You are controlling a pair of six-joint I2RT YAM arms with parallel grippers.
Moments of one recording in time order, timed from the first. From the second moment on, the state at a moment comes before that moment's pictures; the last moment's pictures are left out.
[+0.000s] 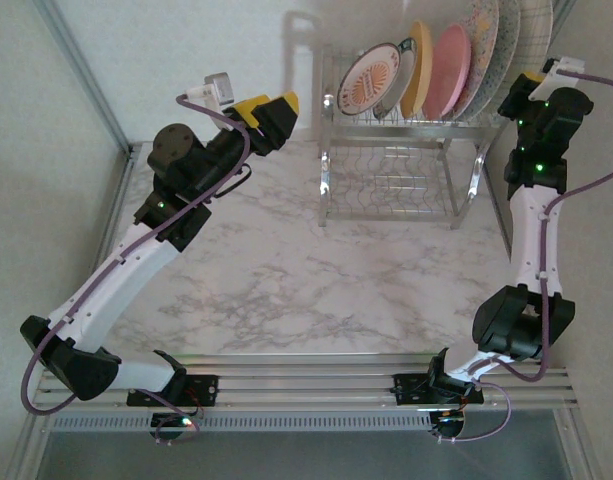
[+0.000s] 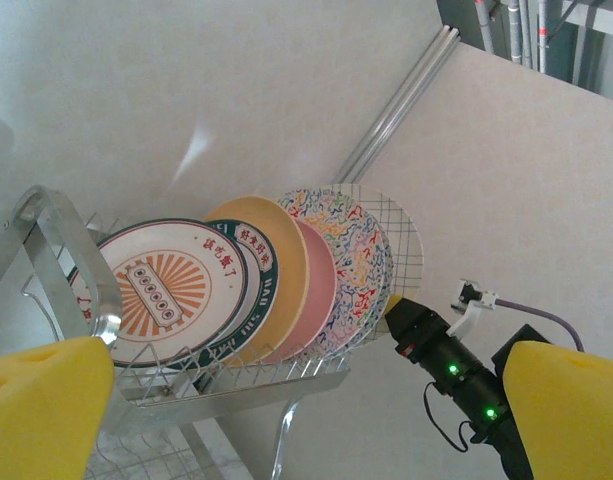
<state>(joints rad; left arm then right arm) -0.56 1.35 1.52 0.12 0.13 -0.66 -0.25 1.54 1.66 -0.02 -0.13 0.14</state>
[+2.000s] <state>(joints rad) -0.66 1.42 1.52 0.08 0.24 -0.84 -0.20 0.91 1.68 -0.91 0.25 0.42</state>
